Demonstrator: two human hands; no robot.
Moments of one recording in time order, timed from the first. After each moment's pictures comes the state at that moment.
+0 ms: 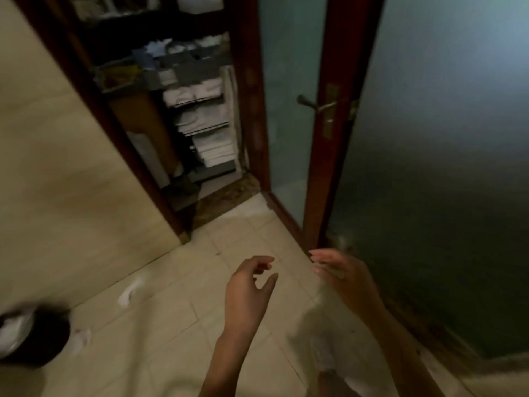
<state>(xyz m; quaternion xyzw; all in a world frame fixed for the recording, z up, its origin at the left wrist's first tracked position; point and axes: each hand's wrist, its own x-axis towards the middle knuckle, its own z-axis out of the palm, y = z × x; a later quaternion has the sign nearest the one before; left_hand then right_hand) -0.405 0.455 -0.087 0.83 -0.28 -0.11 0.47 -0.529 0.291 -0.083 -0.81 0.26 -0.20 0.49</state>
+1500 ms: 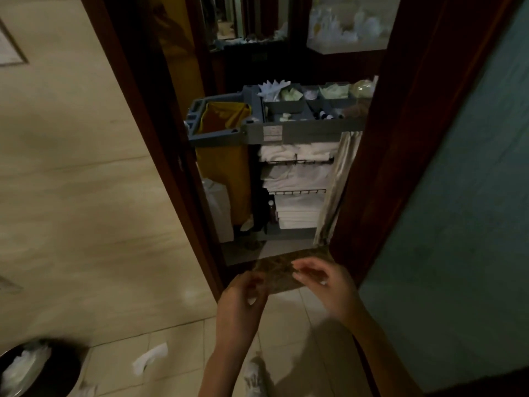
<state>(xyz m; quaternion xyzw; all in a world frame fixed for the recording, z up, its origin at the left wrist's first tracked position) 0.111 0.341 -0.074 0.88 -0.11 0.01 0.46 0.087 0.151 -0.072 -0.83 0.03 -0.09 0.55</state>
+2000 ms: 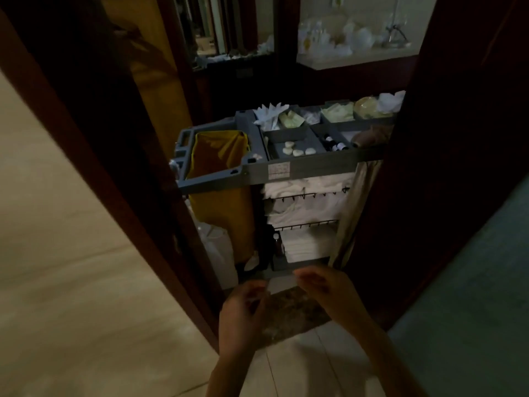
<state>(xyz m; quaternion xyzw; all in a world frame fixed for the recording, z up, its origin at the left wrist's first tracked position) 0.341 0.334 -0.052 0.87 -0.11 -0.04 0.48 0.304 0.145 -0.056 -0.85 0.04 -0.12 0.51</state>
